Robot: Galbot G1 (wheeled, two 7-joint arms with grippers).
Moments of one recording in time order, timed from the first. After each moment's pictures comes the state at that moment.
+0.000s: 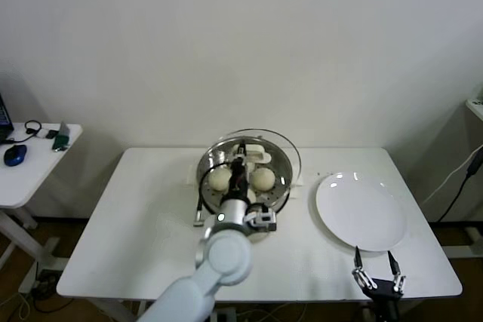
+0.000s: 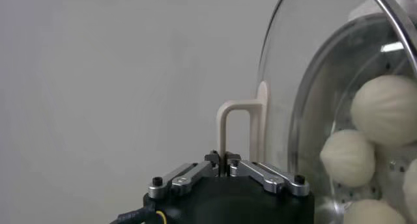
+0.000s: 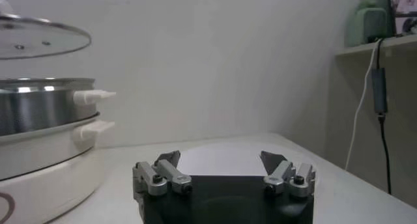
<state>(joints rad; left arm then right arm) 0.85 -1.35 0.22 -1.87 1.40 0.74 0.29 -1.72 1.36 0.62 1.77 0.32 0.40 0.05</state>
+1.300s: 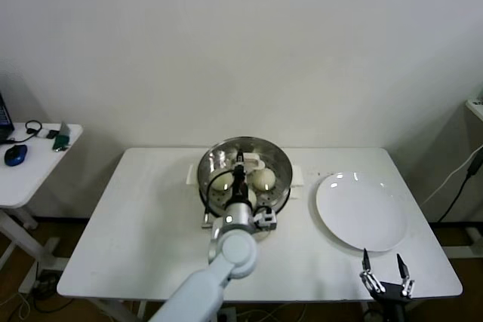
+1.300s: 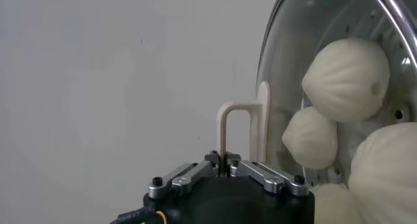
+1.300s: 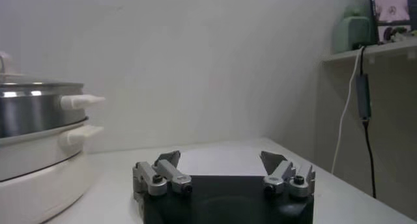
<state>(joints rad) 0.85 -1.41 0.20 -1.65 1.42 0.74 0.15 -1.73 1.37 0.65 1.76 0.33 0.43 0.05</state>
